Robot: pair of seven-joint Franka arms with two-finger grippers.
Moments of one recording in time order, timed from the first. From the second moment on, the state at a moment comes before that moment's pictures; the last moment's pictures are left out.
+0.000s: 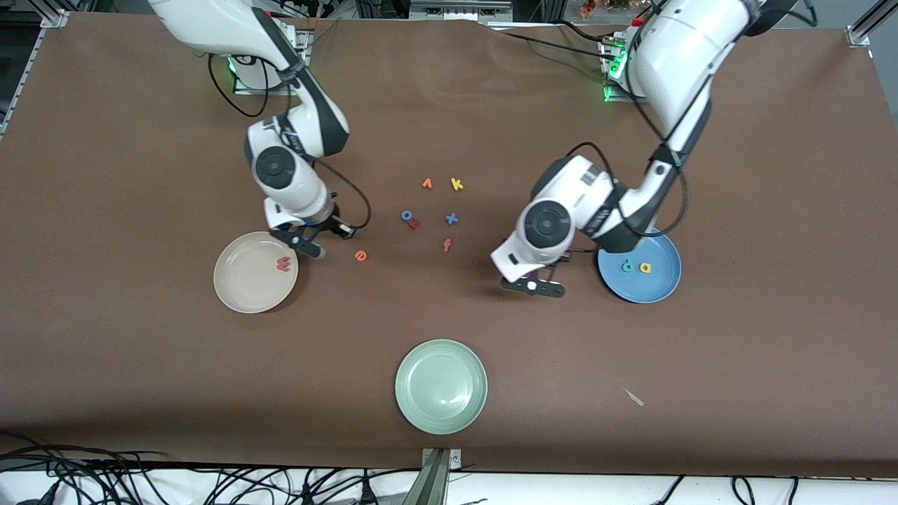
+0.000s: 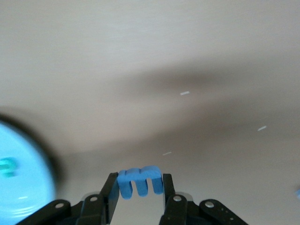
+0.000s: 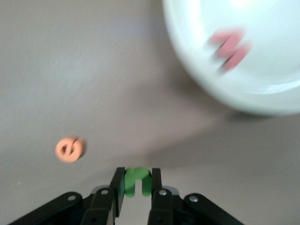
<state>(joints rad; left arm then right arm) -0.22 0.69 -0.34 -1.48 0.22 1.87 -0.39 0.38 0.37 0.03 -2.15 0.06 2.49 0.77</state>
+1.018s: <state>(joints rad) 0.11 0.56 -0.34 -1.90 0.29 2.05 -0.14 0.20 0.35 -0.03 -2.15 0.06 2.43 0.41</state>
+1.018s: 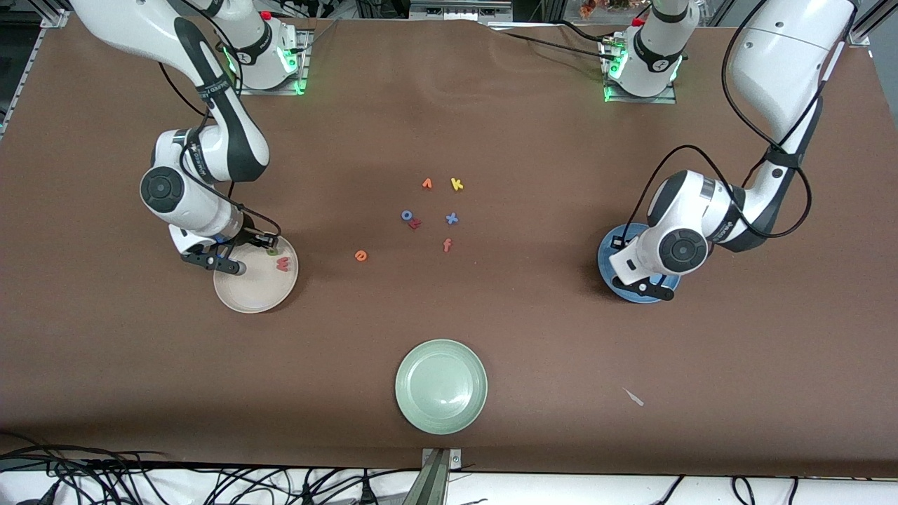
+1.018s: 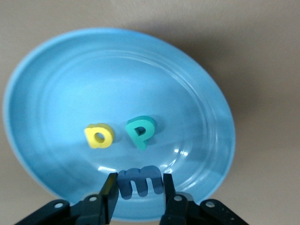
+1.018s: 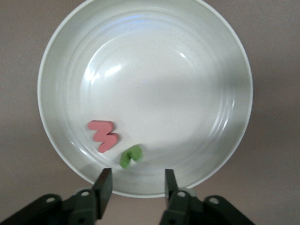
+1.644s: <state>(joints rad) 0.12 0.42 -0.36 -1.82 0.29 1.96 -0.14 0.35 0.46 0.06 -1.97 0.06 2.44 0.85</state>
